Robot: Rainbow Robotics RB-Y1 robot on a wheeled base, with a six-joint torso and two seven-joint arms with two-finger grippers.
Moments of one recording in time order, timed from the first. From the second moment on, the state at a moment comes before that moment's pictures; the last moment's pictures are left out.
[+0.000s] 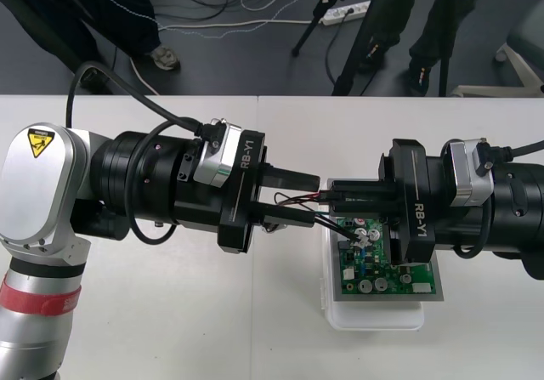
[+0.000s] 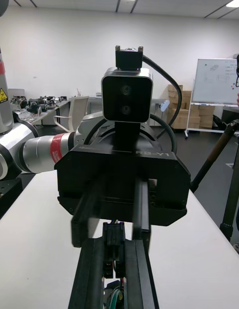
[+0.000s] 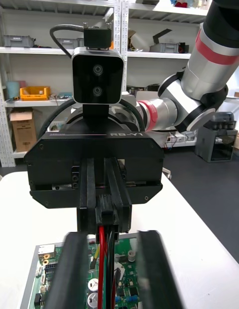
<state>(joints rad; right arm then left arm) -0.11 -0.77 0.20 -2.05 0.87 -1.03 0.05 -0.31 0.22 -0.07 -1.92 -1.35 -1.50 0.27</state>
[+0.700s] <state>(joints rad) -0.11 -0.77 0.20 -2.05 0.86 -1.03 0.05 -0.31 0.22 -0.07 -1.92 -1.34 -1.48 0.27</state>
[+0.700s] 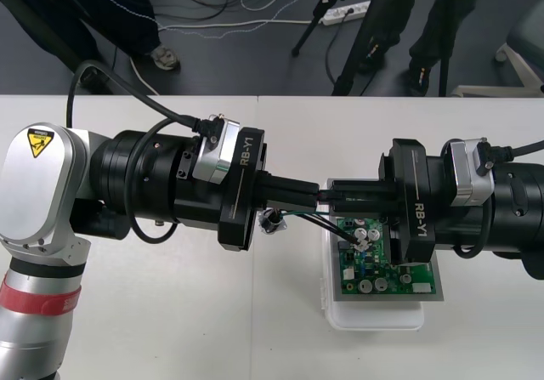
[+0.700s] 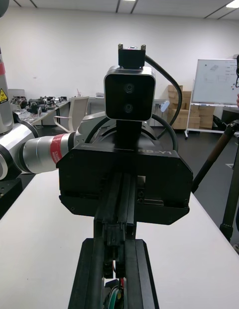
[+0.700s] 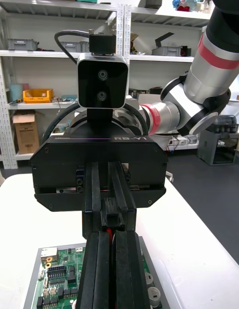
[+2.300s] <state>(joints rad) -0.11 -0.82 0.20 -2.01 0.83 -1.03 0.05 -0.28 0.31 -0.03 -1.87 -1.21 -1.48 0.25</state>
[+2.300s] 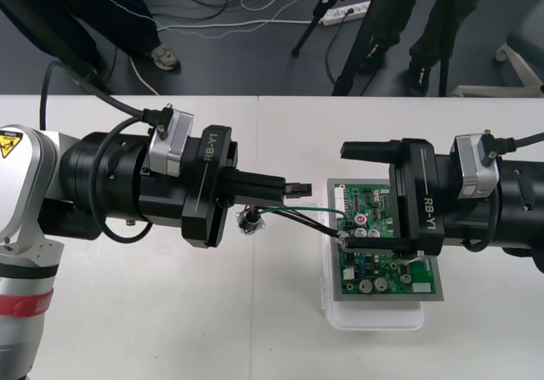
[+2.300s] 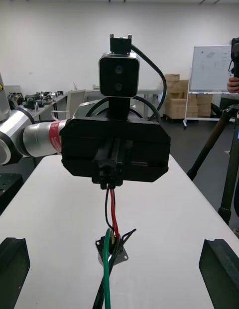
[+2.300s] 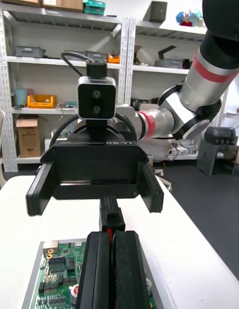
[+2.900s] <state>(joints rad) -0.08 -0.87 0.07 -2.04 1.25 -1.21 -0.29 -0.28 0.34 -0.03 -1.48 -1.15 -1.51 -0.17</state>
